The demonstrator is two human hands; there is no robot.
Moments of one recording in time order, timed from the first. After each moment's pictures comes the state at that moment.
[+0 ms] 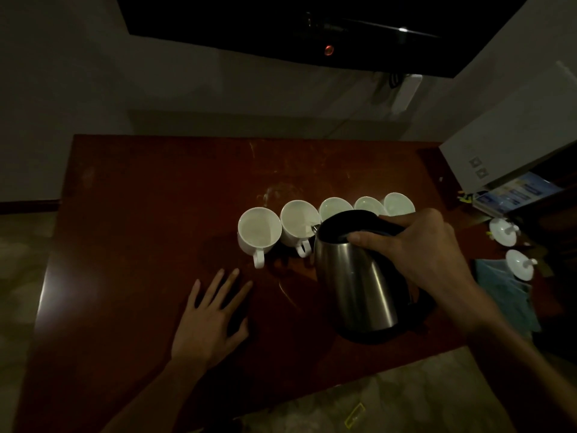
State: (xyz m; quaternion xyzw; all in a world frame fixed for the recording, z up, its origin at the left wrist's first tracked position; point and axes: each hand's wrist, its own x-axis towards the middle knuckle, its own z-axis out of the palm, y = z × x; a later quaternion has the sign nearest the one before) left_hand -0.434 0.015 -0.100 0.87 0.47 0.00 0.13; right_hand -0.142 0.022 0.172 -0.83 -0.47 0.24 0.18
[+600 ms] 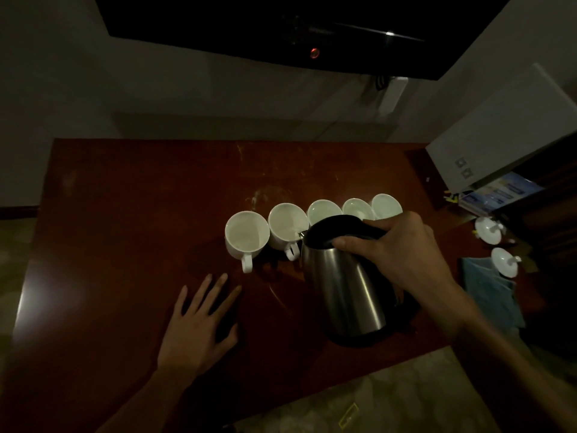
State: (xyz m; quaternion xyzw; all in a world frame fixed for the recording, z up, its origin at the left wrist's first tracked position) left_hand -0.434 0.014 -0.100 0.87 0.47 0.02 0.14; right_hand -0.138 0.024 0.165 -0.84 -0.47 0.24 0.16
